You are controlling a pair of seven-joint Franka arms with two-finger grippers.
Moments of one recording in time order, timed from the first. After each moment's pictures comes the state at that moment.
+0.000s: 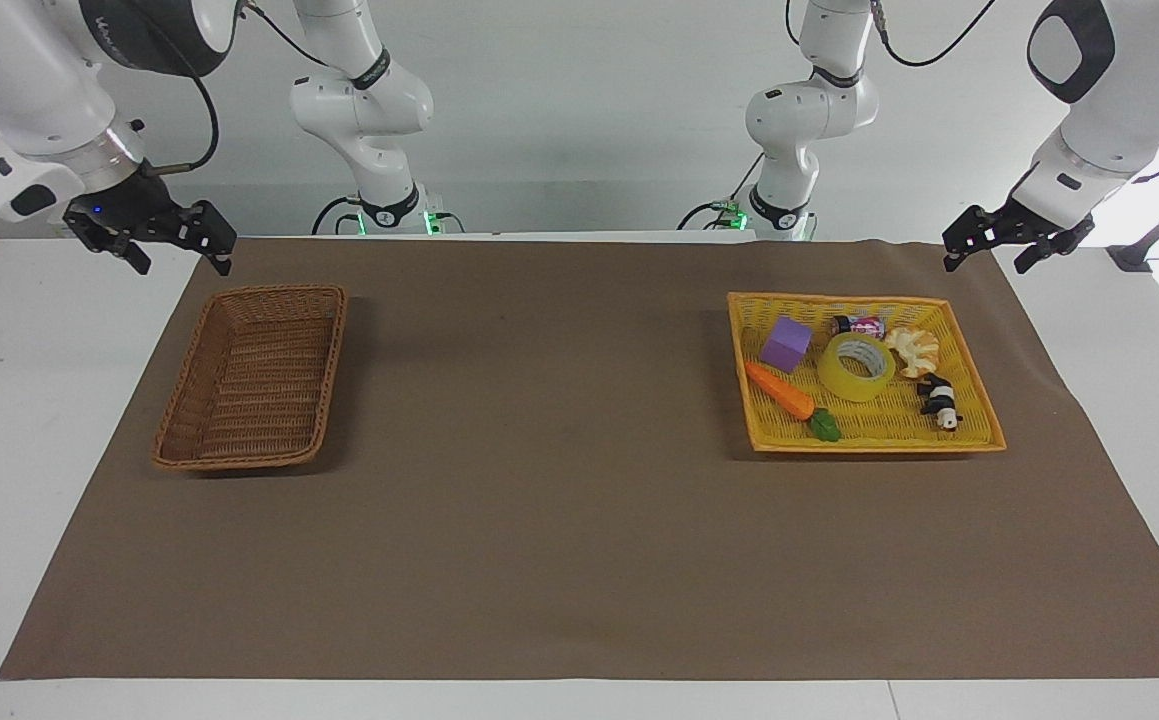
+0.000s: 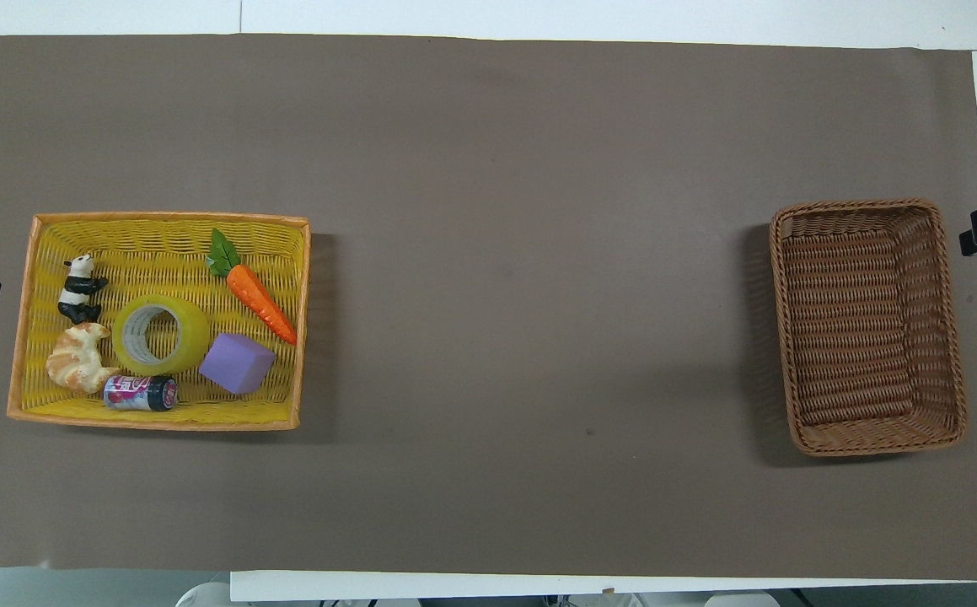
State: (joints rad) left arm 0.14 -0.10 -0.11 -1.75 0.03 1.53 0.19; right arm 0.02 0.04 -0.16 -1.51 -0.03 1.43 -0.12
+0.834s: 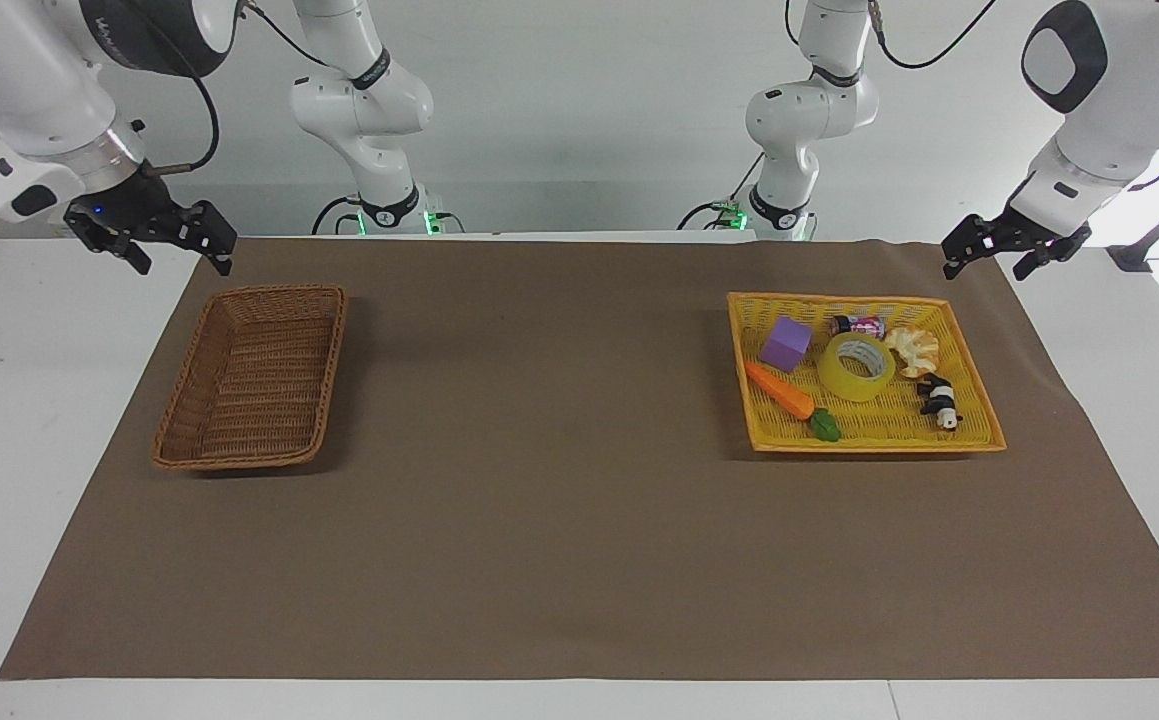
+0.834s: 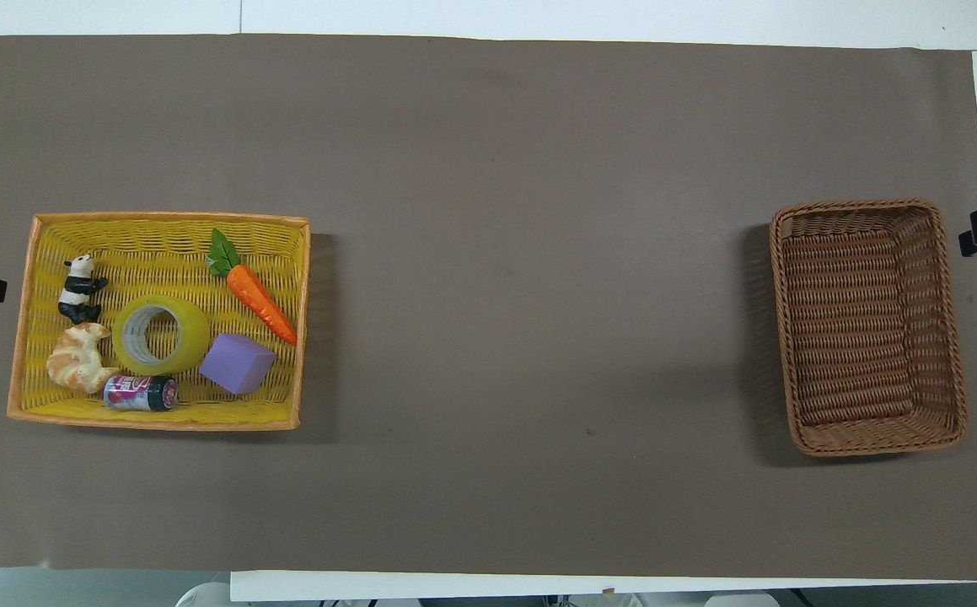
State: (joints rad) left arm 0.16 -0.15 -0.10 -1.93 0.03 1.70 0.18; right arm 0.02 0.04 -0.16 -1.51 -0.03 1.43 -0.12
